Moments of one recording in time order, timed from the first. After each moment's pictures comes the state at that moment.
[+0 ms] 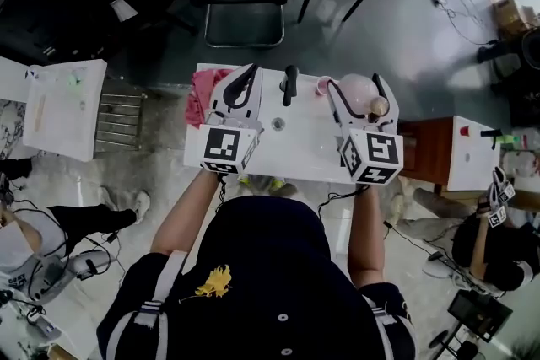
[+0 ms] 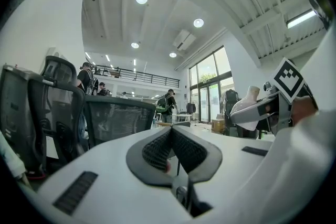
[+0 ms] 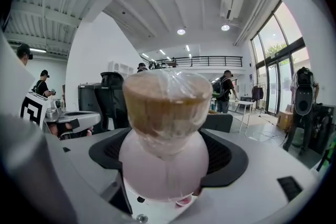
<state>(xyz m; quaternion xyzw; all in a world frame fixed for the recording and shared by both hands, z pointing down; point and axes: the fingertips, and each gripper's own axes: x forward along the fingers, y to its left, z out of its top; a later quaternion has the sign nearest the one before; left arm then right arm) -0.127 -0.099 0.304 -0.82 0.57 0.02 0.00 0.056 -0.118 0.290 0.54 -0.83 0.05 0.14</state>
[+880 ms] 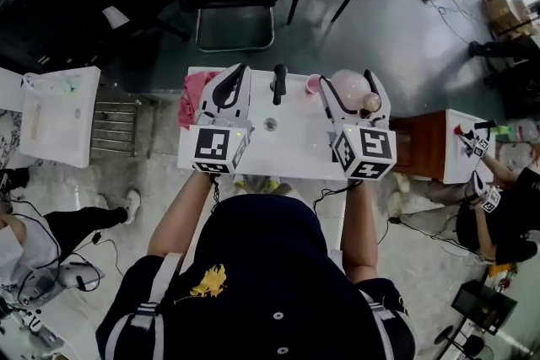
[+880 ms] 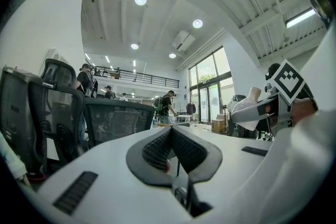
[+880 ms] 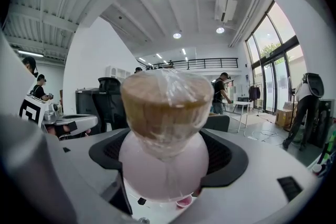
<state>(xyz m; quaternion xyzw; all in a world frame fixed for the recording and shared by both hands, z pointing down) -0.125 -0.092 0.293 -0.82 0.57 0.02 0.01 0.067 -0.111 0.279 0.55 -0.83 0.05 0.11</state>
